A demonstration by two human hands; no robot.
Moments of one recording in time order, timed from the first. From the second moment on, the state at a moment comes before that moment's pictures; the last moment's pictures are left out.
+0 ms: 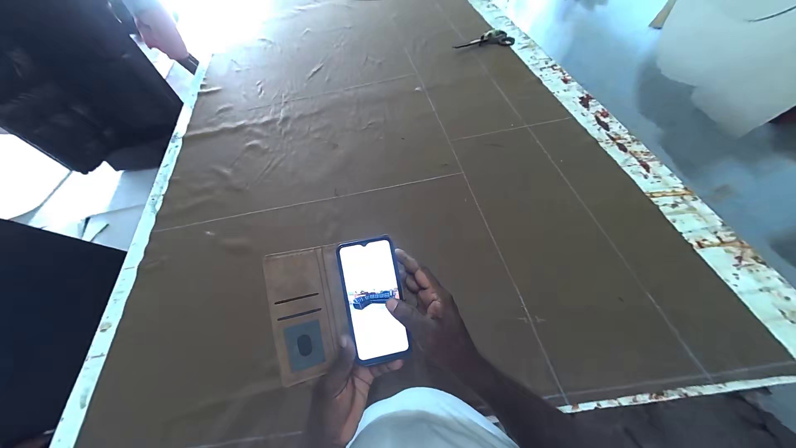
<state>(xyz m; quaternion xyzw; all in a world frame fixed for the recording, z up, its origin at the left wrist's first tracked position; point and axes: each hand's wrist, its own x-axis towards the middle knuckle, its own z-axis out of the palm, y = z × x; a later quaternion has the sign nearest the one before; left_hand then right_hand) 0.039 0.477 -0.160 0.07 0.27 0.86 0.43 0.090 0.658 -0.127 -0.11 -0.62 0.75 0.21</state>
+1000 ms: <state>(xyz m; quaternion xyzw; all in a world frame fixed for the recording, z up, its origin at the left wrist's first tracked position) 0.046 0.485 -0.168 0.04 0.28 0.86 0.42 0.087 0.655 -0.143 -0.14 -0.65 0.72 0.21</state>
